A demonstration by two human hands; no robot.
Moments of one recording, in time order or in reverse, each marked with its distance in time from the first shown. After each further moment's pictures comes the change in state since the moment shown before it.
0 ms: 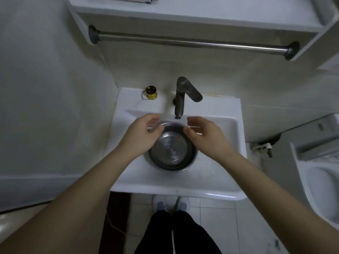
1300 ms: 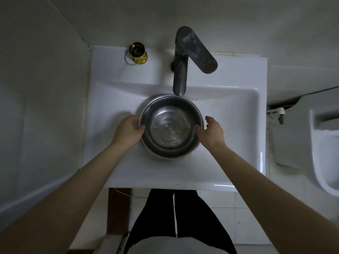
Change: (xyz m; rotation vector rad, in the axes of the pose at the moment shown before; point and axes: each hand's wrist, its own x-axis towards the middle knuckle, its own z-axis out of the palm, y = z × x) left_hand 0.080 -0.172 0.064 0.224 -0.052 -0.337; right_hand 0.094 0.140 0.084 -0.014 -0.018 0.563
